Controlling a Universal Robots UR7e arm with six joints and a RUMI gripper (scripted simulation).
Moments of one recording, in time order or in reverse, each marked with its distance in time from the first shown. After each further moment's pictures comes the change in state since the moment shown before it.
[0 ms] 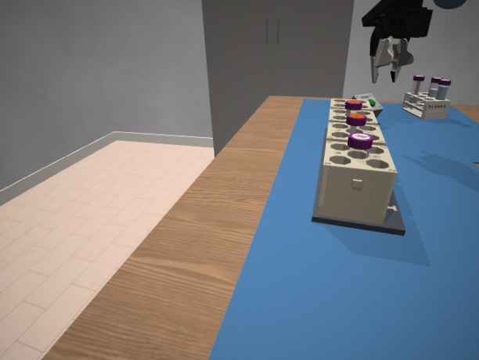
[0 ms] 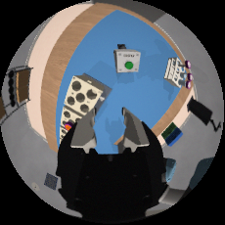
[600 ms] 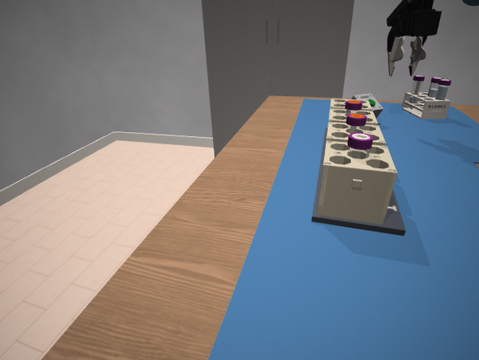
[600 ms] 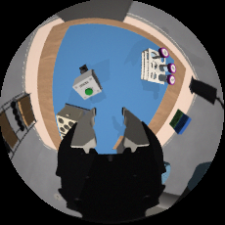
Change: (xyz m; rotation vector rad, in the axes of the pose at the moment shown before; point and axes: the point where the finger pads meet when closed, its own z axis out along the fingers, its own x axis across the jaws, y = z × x) arm 0.116 -0.068 -0.002 0.000 0.019 0.265
